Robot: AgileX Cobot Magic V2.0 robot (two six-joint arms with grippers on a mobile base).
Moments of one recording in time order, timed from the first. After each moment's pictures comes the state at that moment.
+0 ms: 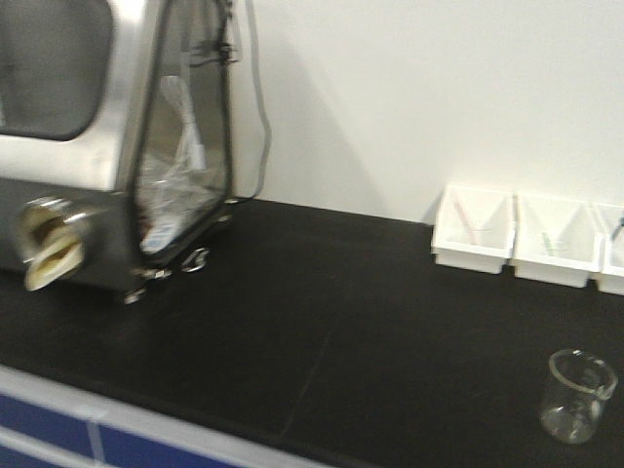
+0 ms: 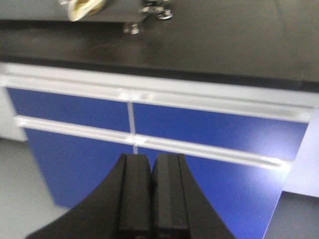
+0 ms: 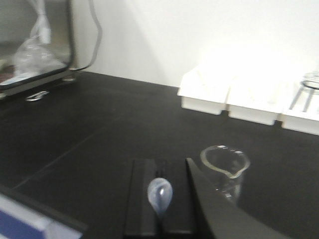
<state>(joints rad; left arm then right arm) -0.07 -0.01 0.03 -0.02 0.01 0.05 0.25 0.38 -0.28 -1.03 0.13 1.00</state>
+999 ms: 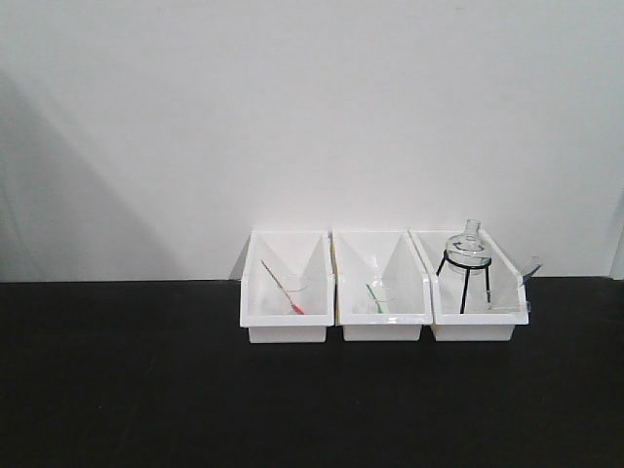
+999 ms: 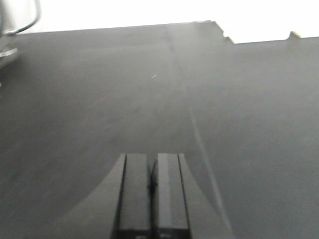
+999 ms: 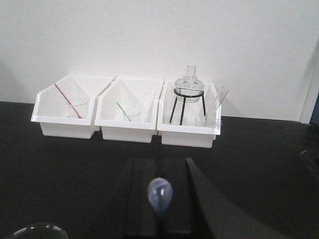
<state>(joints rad) -0.07 -0.01 0.03 -0.02 0.01 0.05 0.25 0.38 -0.28 -1.03 0.13 1.00</state>
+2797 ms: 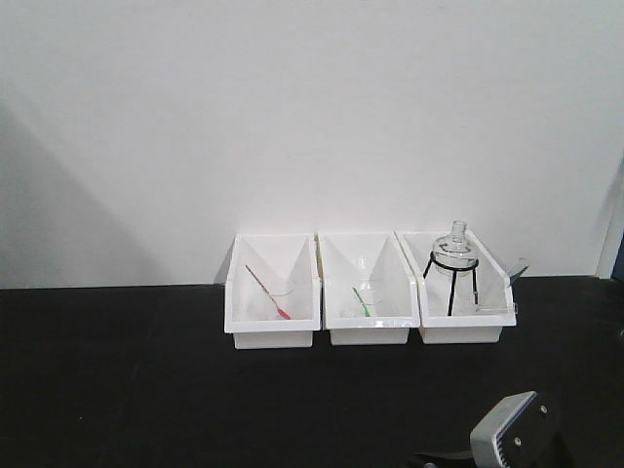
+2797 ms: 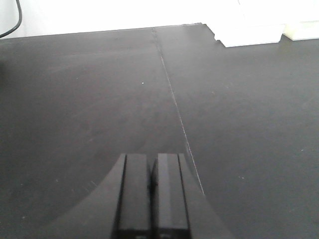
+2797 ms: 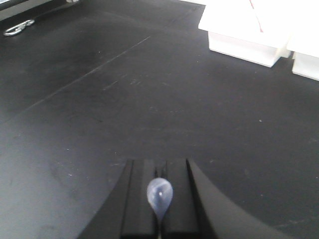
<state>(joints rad) -0.07 -0.01 0.03 -0.02 0.01 0.05 0.25 1.37 -0.48 -1.06 -0.64 0.84</state>
